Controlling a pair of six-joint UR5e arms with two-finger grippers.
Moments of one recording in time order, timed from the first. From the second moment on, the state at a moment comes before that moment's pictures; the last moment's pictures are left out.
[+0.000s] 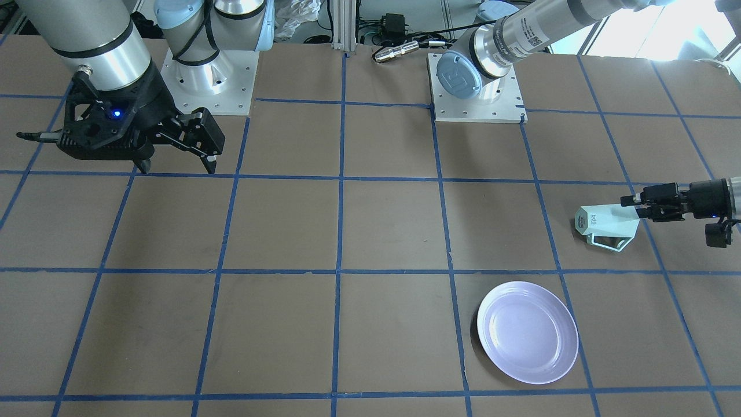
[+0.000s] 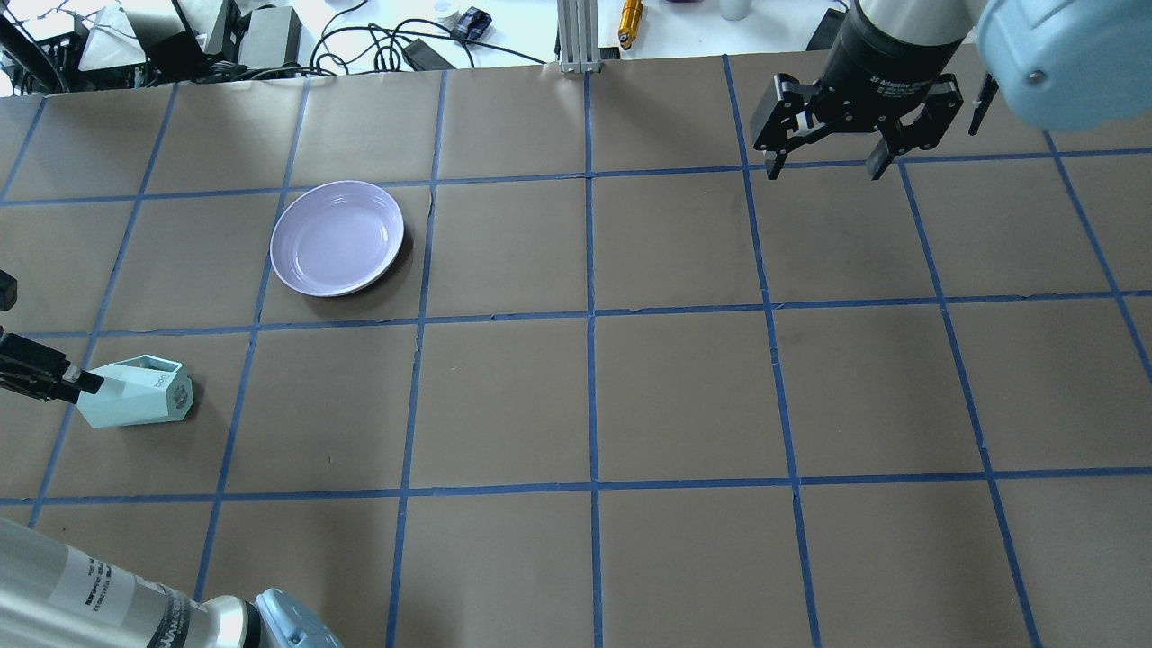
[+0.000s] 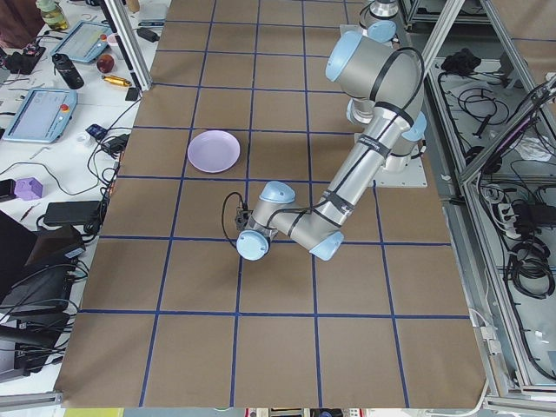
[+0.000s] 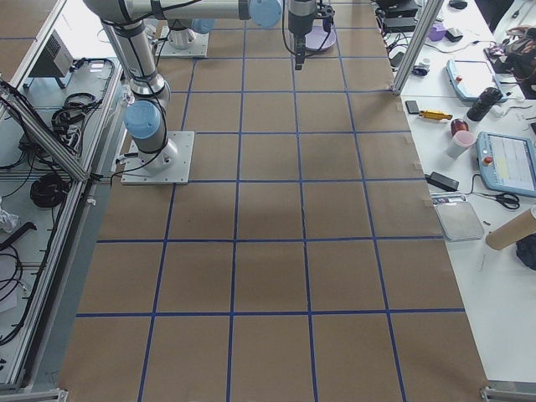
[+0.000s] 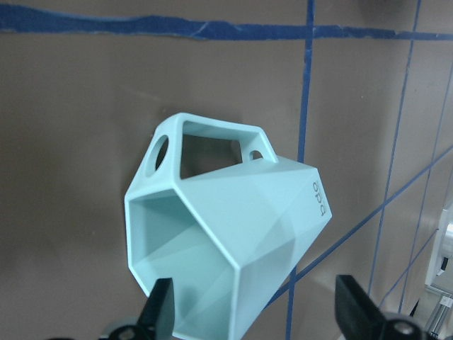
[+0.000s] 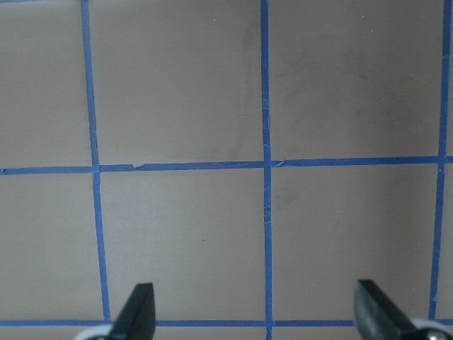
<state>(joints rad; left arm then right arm) -0.64 -2.18 -1.47 -1.90 1.31 1.15 1.58 -1.50 1.51 -1.61 -1.52 0.04</state>
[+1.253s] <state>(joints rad) -0.65 -2.15 -1.37 -2.06 1.26 1.18 1.58 -1.50 1.51 -1.61 -1.52 0.04</state>
